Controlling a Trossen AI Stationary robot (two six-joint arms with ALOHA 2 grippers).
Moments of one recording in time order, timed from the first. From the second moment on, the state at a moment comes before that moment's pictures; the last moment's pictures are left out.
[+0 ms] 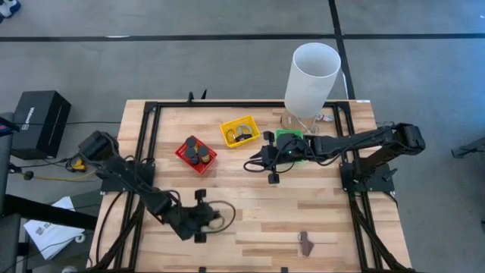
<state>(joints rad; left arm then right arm) -0.70 1.58 0.78 -0.02 -0.60 -0.50 0.01 1.45 0.91 0.03 0.03 -0.23</state>
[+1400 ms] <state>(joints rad) -0.35 1.38 0.78 -0.02 -0.66 -0.57 0.26 1.87 1.08 0.43 0.50 -1.47</state>
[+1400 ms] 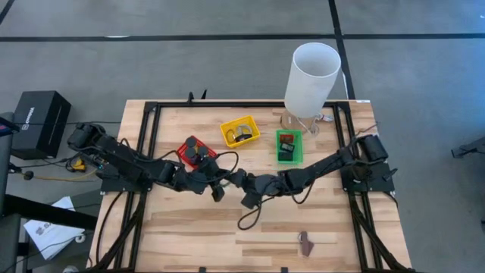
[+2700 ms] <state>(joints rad) -0.35 1.37 0.78 -0.02 -0.65 -0.59 0.29 1.89 1.09 0.46 0.60 -1.44</state>
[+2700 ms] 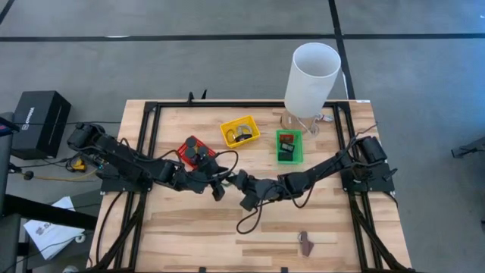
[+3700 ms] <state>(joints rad) -0.34 1.37 0.78 0.00 -0.87 -0.59 0.09 1.89 1.09 0.24 0.88 -0.91</state>
